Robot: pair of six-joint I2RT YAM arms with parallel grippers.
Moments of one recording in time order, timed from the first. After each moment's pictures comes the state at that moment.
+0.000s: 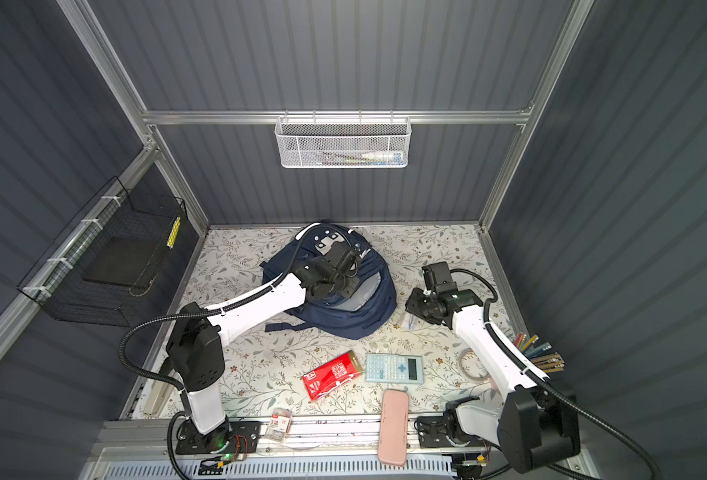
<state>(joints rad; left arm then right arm) -0.83 1.86 1.64 -0.61 -0.24 -0.06 0.26 1.25 0.93 -0.66 -0.11 0.66</state>
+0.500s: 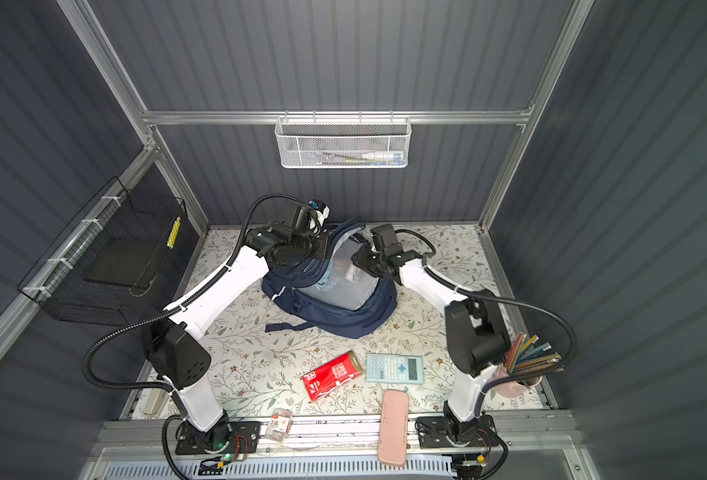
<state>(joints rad) -0.60 1.80 1.81 -0.72 0.06 -0.21 0.47 1.88 1.43 -0.26 -0.20 0.86</state>
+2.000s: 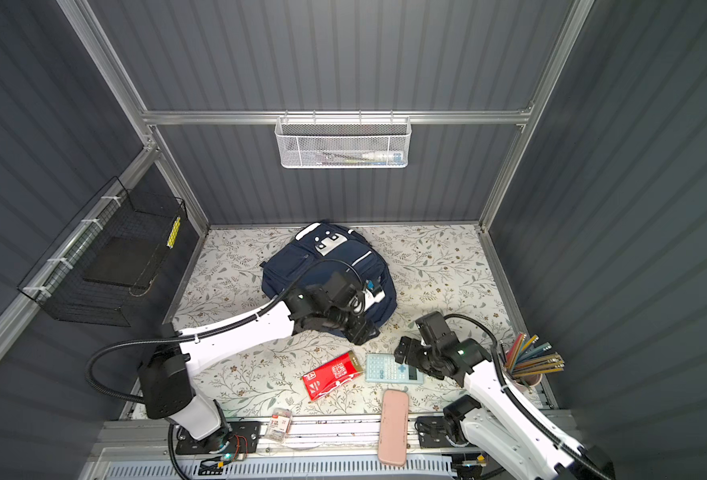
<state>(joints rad) -1.02 1.70 1.35 -0.58 0.22 -0.12 0.46 0.77 0.51 -0.85 -0.16 0.82</state>
